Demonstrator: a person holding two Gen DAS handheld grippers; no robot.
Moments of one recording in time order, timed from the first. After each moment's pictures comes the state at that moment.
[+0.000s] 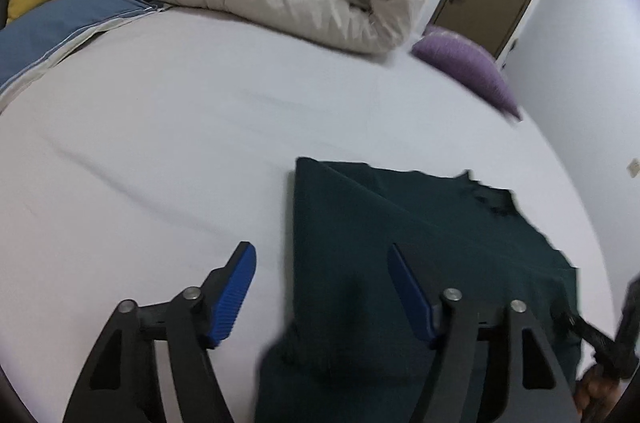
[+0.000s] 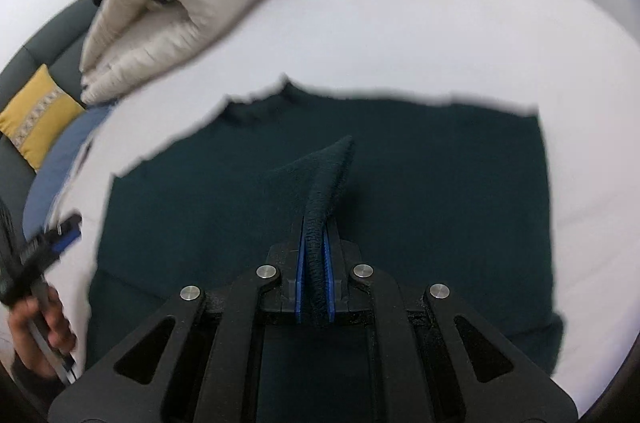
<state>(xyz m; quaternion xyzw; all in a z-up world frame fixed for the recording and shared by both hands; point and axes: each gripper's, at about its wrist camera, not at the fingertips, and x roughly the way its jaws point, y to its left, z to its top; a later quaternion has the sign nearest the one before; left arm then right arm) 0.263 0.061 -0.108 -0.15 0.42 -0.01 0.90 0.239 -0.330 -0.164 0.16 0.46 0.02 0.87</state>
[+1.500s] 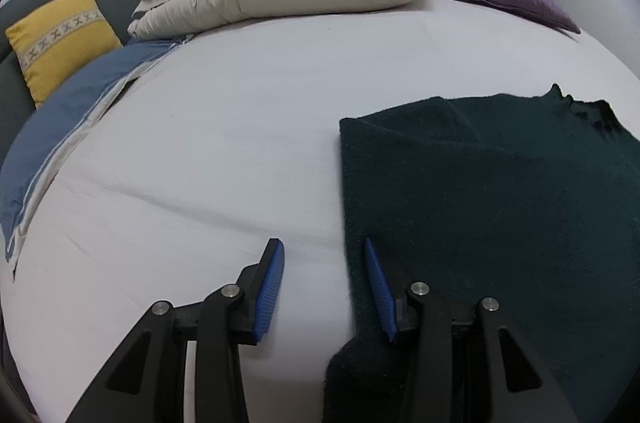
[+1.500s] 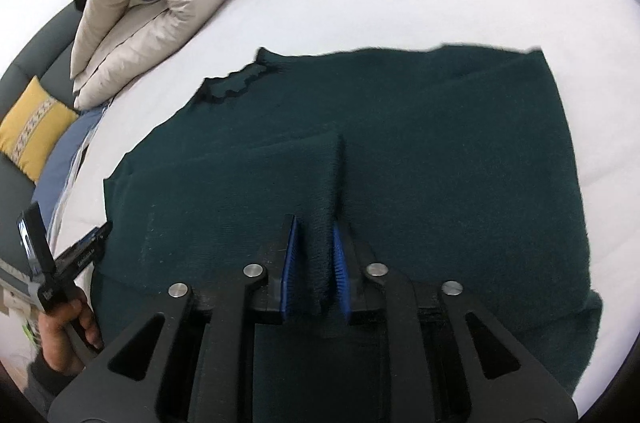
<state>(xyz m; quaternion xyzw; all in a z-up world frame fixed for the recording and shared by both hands) 0.272 0.045 -0.158 0.04 0.43 0.09 0.90 0.203 -0.334 -0.183 0.21 0.47 0.01 0.86</state>
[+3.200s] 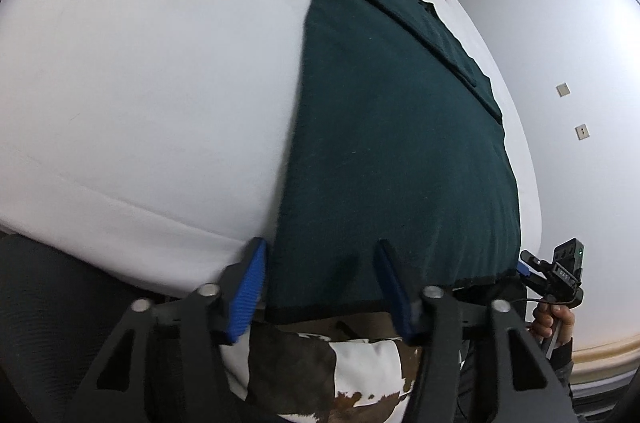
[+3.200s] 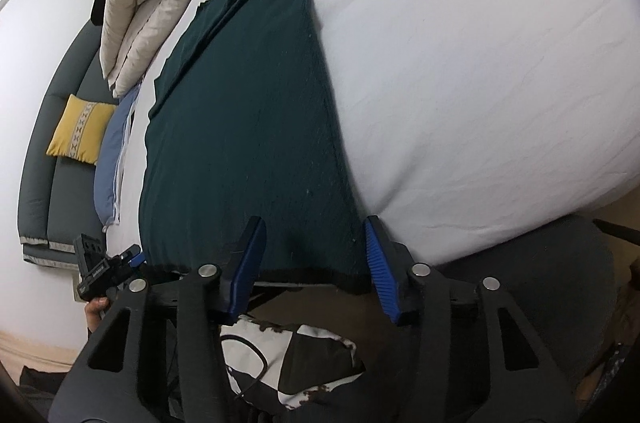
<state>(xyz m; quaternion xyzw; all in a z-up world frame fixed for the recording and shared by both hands) -0.042 0.136 -0.147 -0.22 0.58 -0.18 0.76 -0.161 -0.398 -0.198 0.36 0.53 0.05 0.77</state>
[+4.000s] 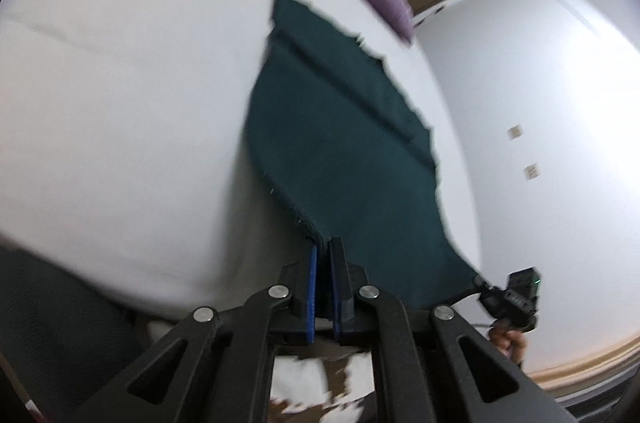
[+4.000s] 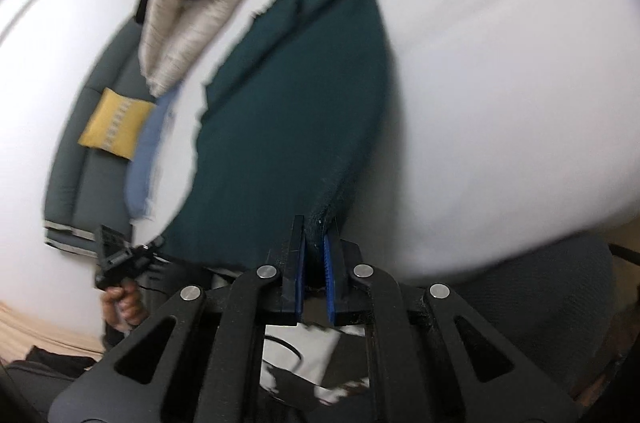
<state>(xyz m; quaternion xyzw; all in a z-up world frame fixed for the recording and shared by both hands) -0.037 0.148 -0.079 -0.32 0.50 -0.23 0.77 -0.151 -0.392 -0.142 0.37 0.48 0.11 0.79</state>
